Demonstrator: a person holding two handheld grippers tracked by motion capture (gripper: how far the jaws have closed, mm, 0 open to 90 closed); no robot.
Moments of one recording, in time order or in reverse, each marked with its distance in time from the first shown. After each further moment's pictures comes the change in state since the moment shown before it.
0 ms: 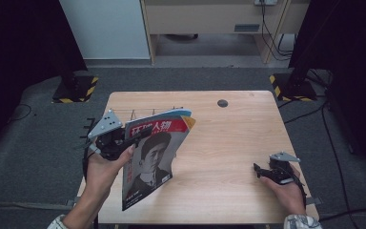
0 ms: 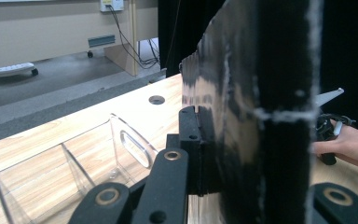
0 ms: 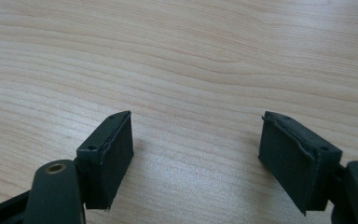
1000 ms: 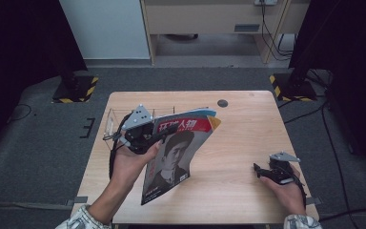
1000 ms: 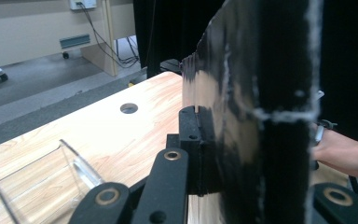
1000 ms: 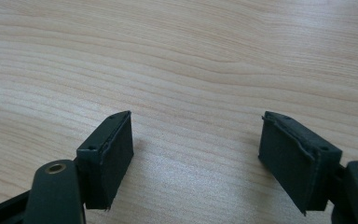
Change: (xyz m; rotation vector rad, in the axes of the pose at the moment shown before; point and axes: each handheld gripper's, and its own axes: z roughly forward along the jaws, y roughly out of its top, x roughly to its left) left arm -0.032 0.018 0.053 0.030 -0.075 0.037; right arm 0.000 0.000 0.000 0.001 0.000 0.000
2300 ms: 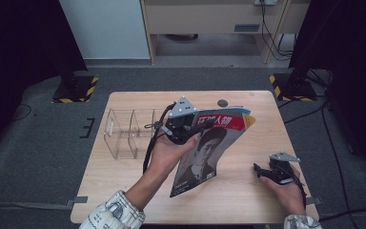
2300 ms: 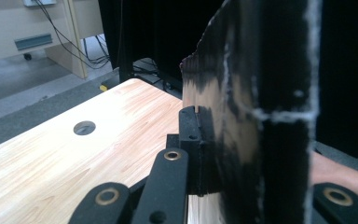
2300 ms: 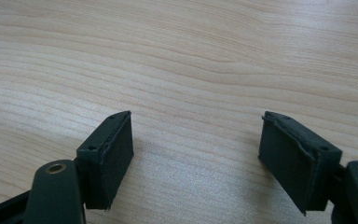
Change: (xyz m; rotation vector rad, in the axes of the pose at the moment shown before) left arm -0.037 0.030 0.078 0.028 -0.101 0.028; right arm 0.000 0.000 0.000 -0.003 -0.001 0.001
